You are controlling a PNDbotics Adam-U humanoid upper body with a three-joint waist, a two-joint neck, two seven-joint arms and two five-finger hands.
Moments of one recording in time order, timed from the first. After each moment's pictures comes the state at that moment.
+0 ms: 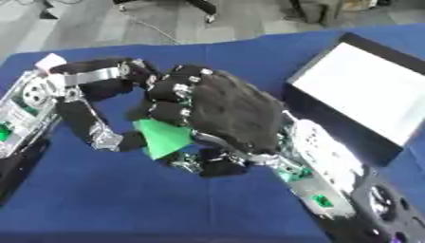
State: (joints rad) left arm -0.66 0.42 -0.39 -1.71 0.19 -0.17 -0.84; right arm -0.57 -0.33 0.58 -2.02 0.90 -0.35 0.17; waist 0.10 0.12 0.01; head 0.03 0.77
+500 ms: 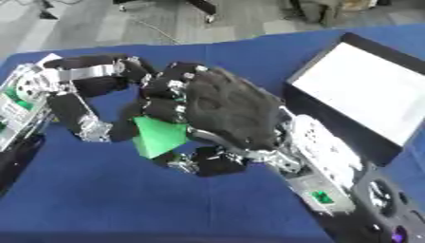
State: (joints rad) left arm -0.68 0.44 -0.38 -1.71 0.21 -0.18 -0.88; right arm -0.60 -0.34 0.59 -2.02 0.85 -0.33 0.21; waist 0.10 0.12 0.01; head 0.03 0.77
